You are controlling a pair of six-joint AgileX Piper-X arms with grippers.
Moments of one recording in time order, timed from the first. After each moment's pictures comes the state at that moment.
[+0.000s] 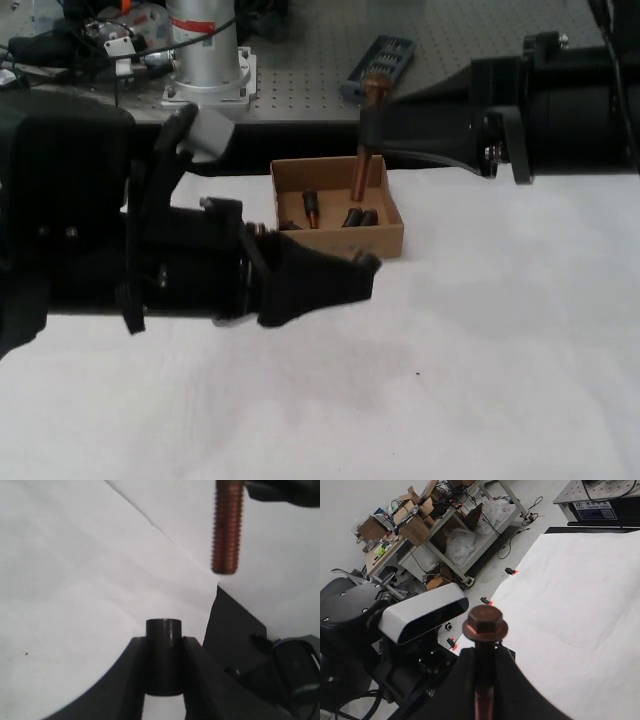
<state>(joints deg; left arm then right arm) -30.8 69.5 -43.3 -7.7 44.8 -17.5 36.0 67.8 -54.7 9.8 -37.9 30.9</state>
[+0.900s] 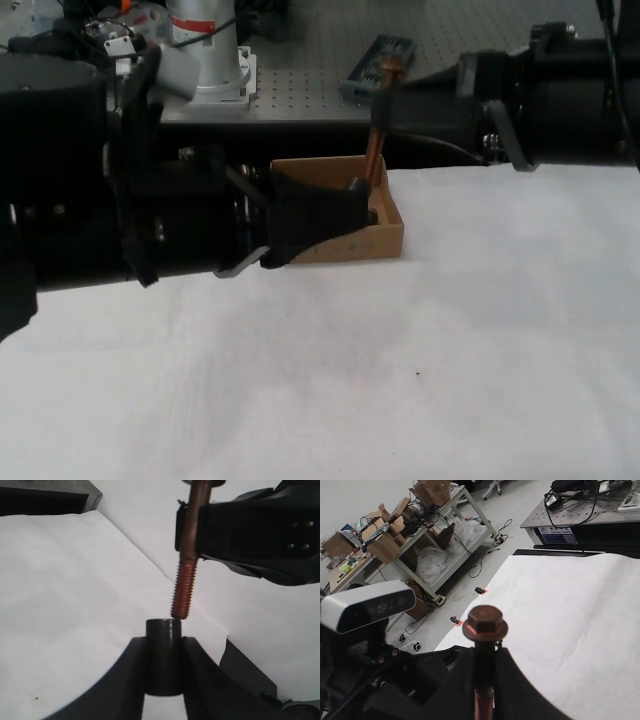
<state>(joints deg) -30.8 67.2 -43.2 -14.3 37.9 -26.0 36.0 68.4 -54.7 8.8 -30.3 28.1</state>
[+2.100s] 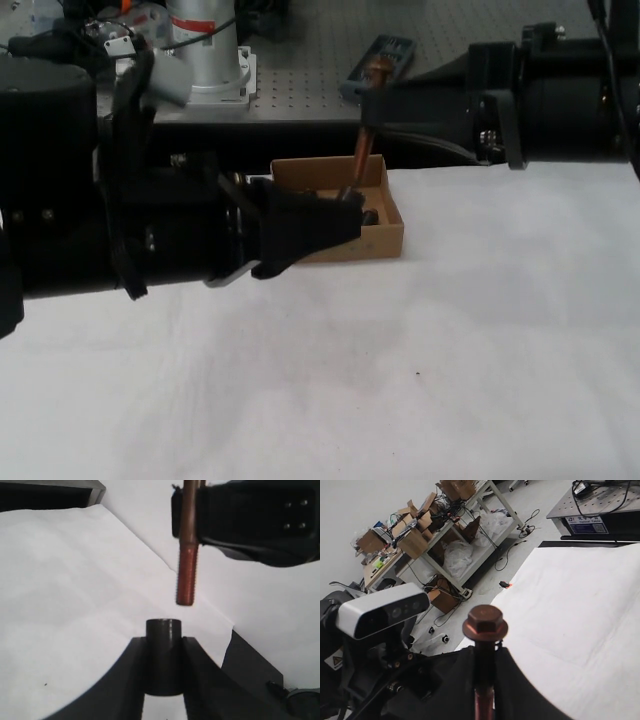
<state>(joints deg) -30.7 66.6 -42.8 -9.9 37.7 -22.9 33.5 70.0 -54.7 5.8 -38.0 30.8</state>
